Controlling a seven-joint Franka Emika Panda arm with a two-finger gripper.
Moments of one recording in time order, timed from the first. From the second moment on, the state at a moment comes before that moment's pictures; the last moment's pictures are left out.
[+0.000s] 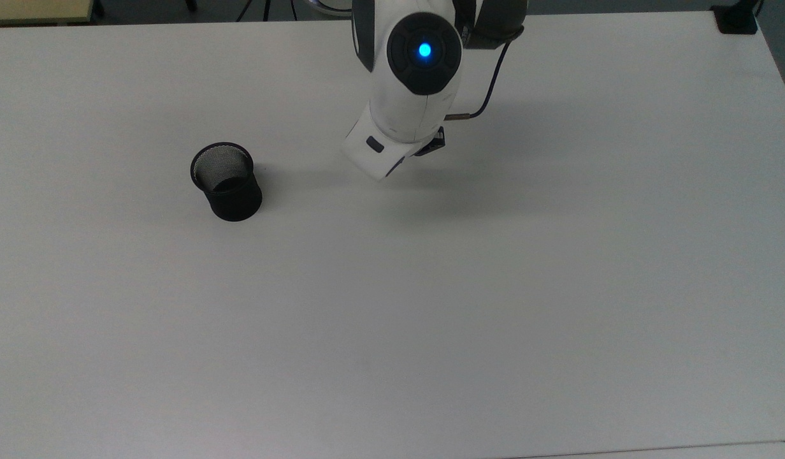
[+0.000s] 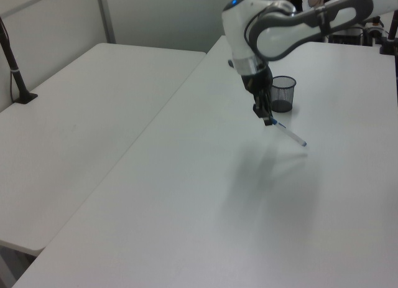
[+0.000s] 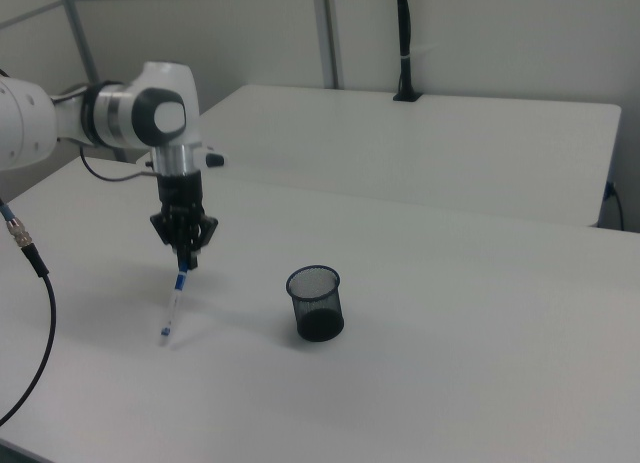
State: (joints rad) arm 0.38 0.46 -0.21 -1.52 0.05 1.66 0.04
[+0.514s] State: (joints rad) arm 0.37 0.51 -0.21 -1.55 0.05 1.66 0.08
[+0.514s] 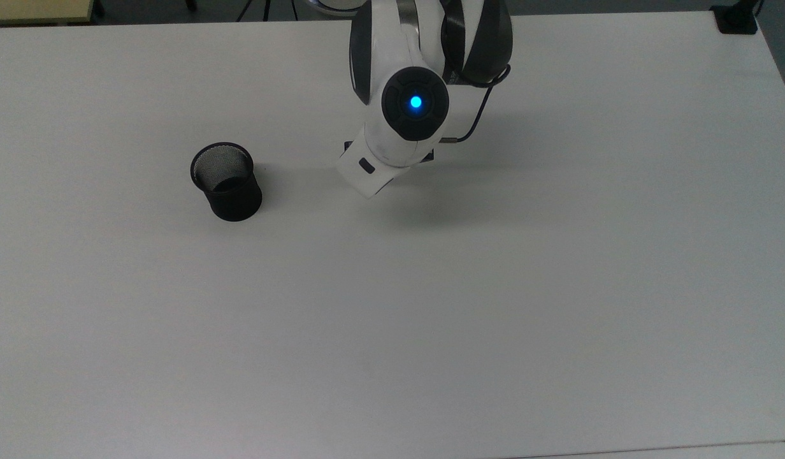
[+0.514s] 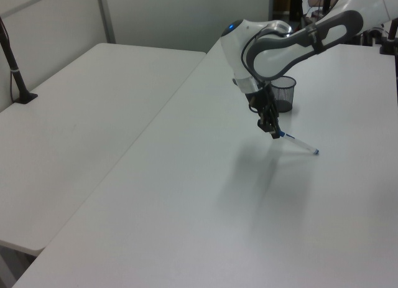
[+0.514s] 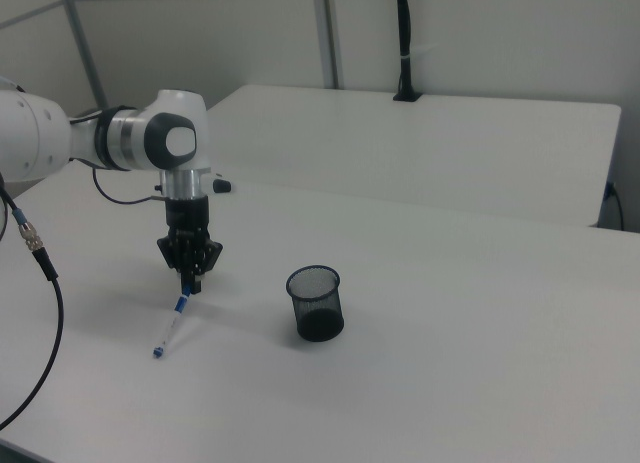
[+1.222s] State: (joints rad) arm 0.35 0.50 -0.22 -1.52 0.05 1.67 0.10
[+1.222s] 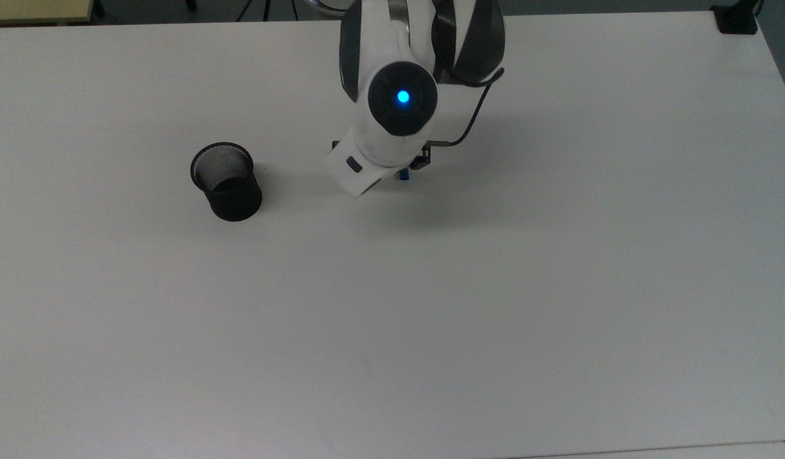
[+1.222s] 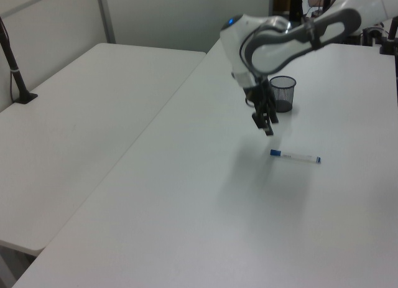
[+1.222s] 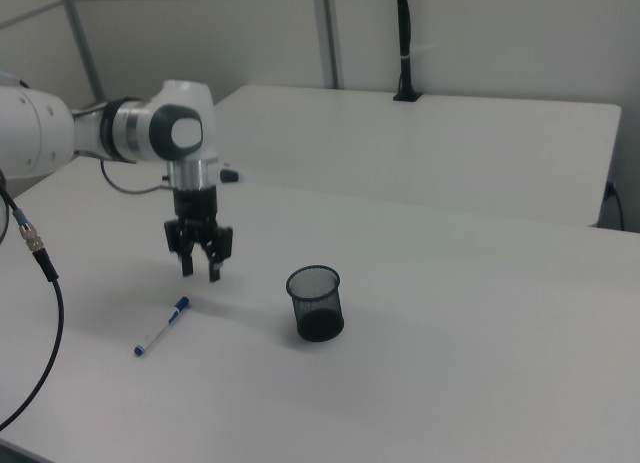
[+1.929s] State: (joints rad) arm 0.16 0.16 -0.23 -1.52 0.03 1.67 0.03
